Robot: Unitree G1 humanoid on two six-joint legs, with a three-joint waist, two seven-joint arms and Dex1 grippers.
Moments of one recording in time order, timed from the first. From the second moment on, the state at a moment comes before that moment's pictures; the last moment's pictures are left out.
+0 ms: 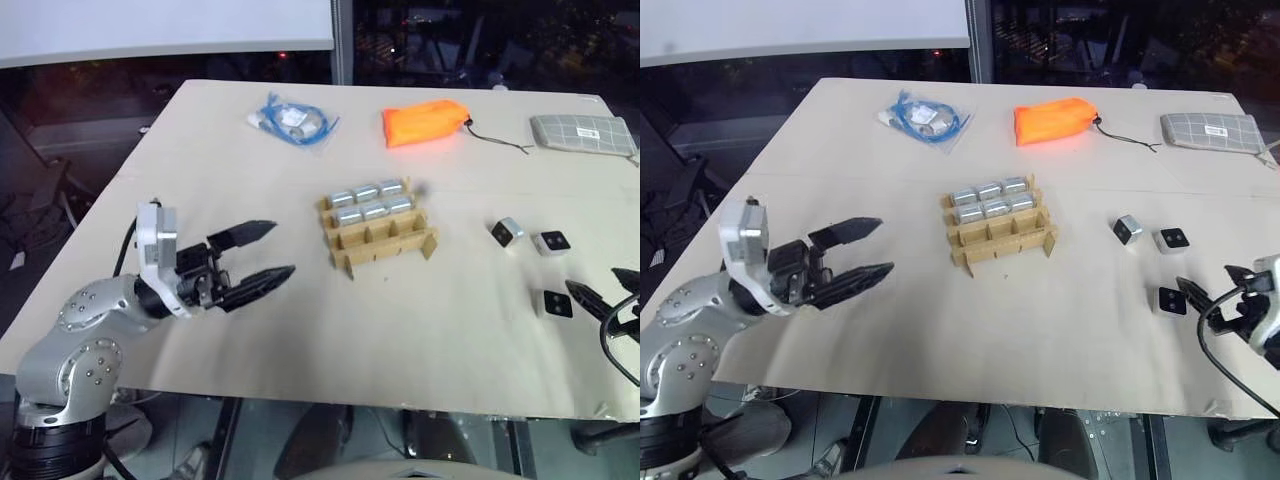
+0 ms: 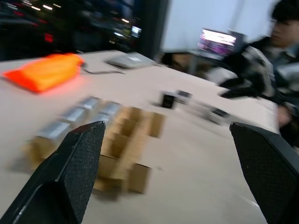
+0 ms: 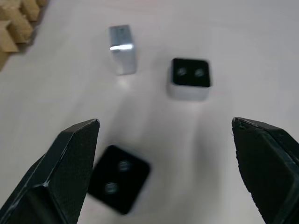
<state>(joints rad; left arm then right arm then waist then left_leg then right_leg) -0.03 0.74 0.34 -0.42 -0.90 0.50 -1.06 0.30 -0.69 -0.64 -0.43 0.64 0.69 0.57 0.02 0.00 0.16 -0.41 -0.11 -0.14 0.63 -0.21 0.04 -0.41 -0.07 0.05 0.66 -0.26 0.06</state>
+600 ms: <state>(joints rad) -0.02 0.80 0.29 -0.44 -0.89 0.50 -1.22 0.36 -0.46 -0.45 -0.63 0.52 0.80 0.25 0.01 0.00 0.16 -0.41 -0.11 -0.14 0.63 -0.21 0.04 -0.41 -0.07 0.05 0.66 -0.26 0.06</state>
